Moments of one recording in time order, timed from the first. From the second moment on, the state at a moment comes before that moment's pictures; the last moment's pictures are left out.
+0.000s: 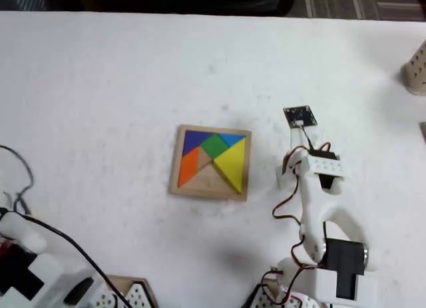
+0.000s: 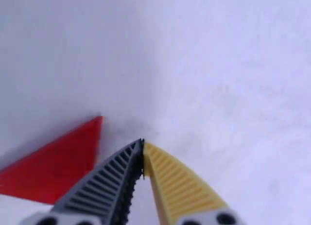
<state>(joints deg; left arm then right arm) -63.3 -4.5 40.4 60.2 -15.0 4.2 -7.8 49.2 45.5 20.5</state>
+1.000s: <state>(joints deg) -76.4 -4.5 42.5 56.6 -26.0 4.2 -7.8 49.2 45.5 20.5</state>
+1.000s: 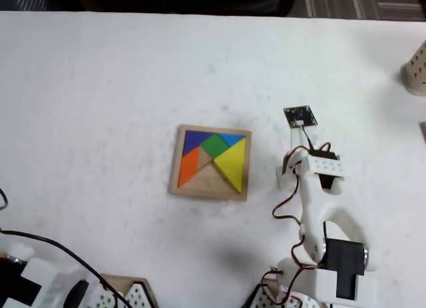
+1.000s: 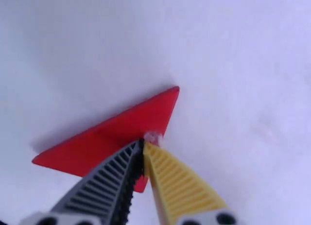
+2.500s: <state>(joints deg) -65.3 -5.6 49.6 43.4 -26.2 4.2 -7.8 49.2 45.5 20.5</state>
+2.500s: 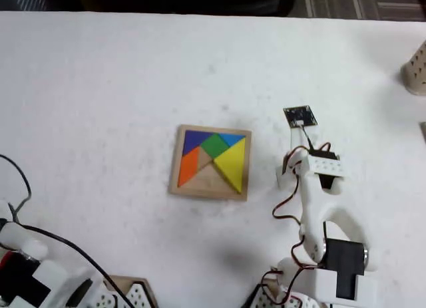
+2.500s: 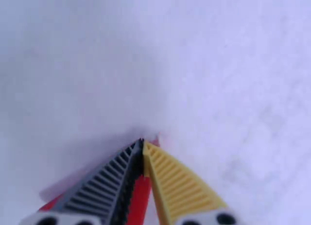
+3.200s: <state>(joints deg) -65.7 -4.4 33.1 68.4 -26.1 4.2 -7.8 49.2 45.5 20.5</state>
